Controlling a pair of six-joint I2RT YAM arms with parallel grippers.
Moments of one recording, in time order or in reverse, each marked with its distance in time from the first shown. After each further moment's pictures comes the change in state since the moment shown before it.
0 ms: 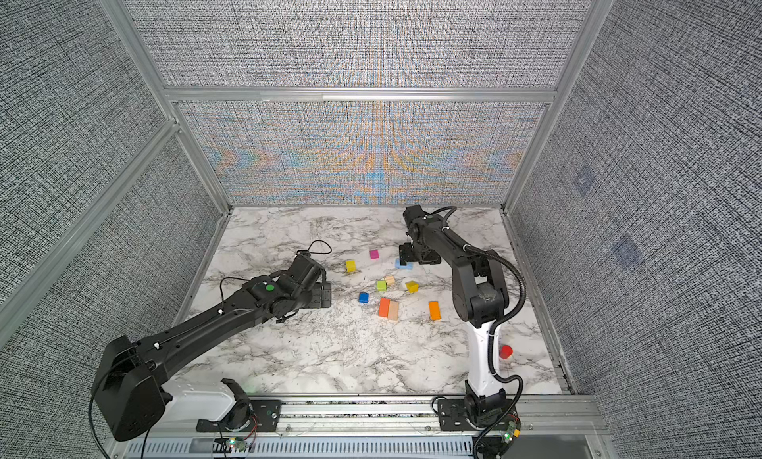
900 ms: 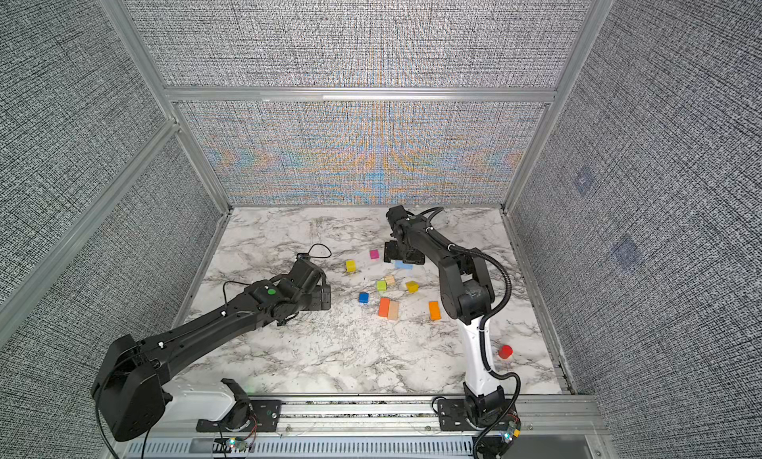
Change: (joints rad) left arm 0.005 -0.001 -0.063 0.073 -0.015 0.014; right arm 0.081 0.110 0.115 0.011 0.022 0.174
